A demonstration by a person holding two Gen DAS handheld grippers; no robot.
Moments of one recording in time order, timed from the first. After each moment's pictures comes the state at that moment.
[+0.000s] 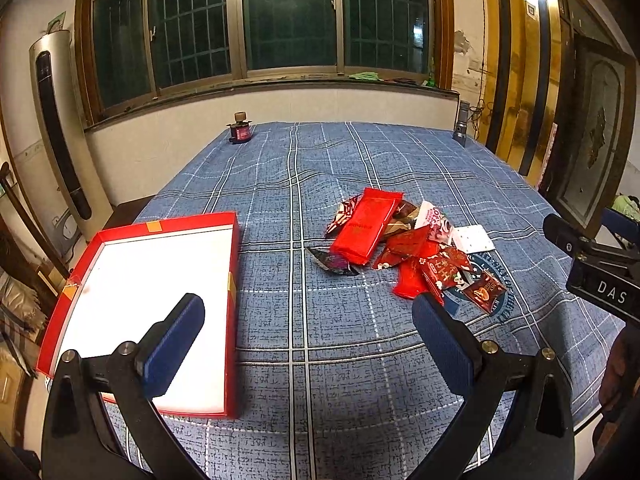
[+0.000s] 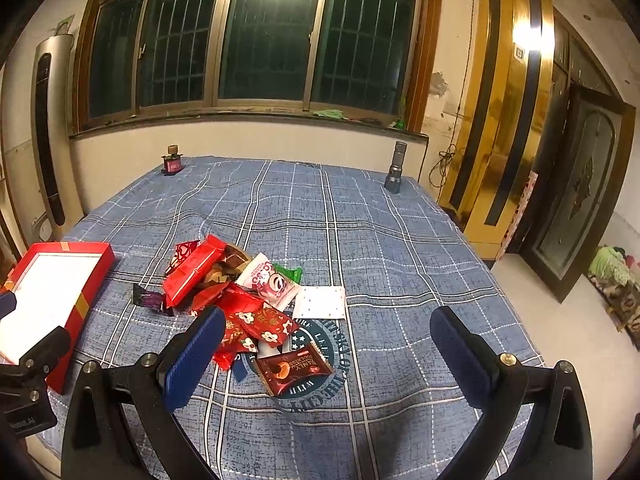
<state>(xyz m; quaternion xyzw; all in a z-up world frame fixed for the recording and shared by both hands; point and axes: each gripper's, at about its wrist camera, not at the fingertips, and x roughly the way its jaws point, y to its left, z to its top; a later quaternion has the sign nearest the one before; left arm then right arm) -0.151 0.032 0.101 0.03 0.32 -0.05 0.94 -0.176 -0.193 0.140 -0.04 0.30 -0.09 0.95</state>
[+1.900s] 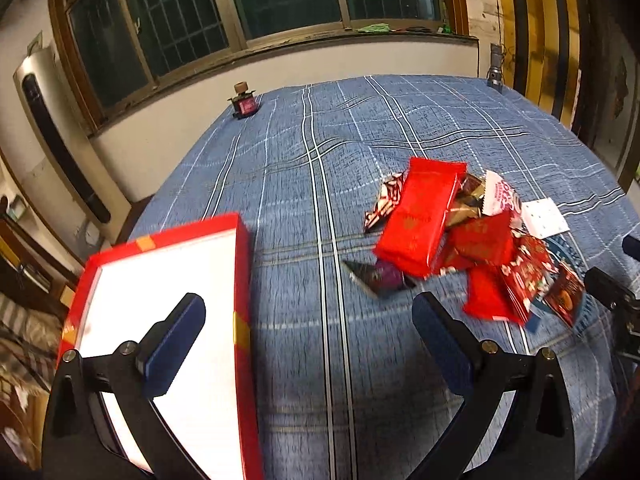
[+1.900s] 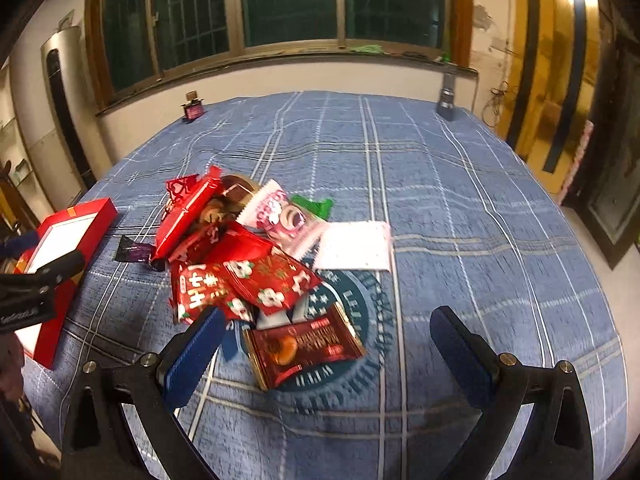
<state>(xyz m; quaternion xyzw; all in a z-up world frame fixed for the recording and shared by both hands) -0.062 0.021 0.066 0.11 0.38 -0.01 0.92 -0.119 -0.227 0.058 0.01 0.40 0.00 0.92</state>
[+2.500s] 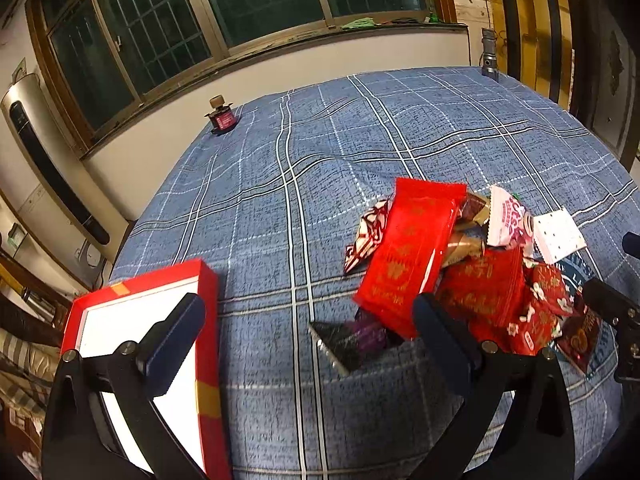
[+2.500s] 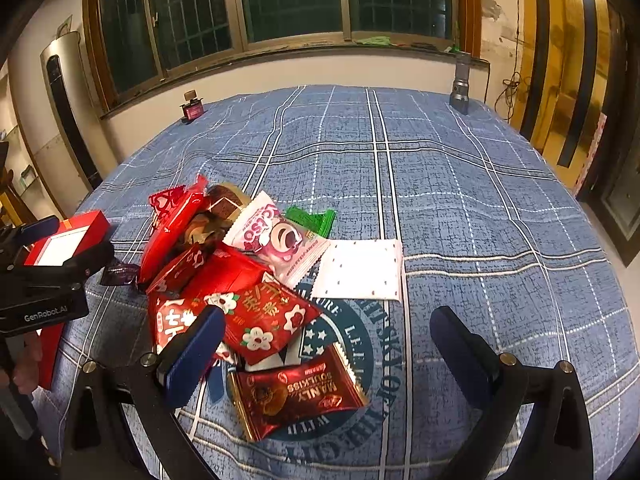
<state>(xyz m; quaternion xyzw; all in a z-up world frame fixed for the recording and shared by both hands) -0.018 -0.010 0.060 0.14 0.38 -0.02 0.91 -0.078 -0.240 0.046 0.03 0.41 0.02 0.91</state>
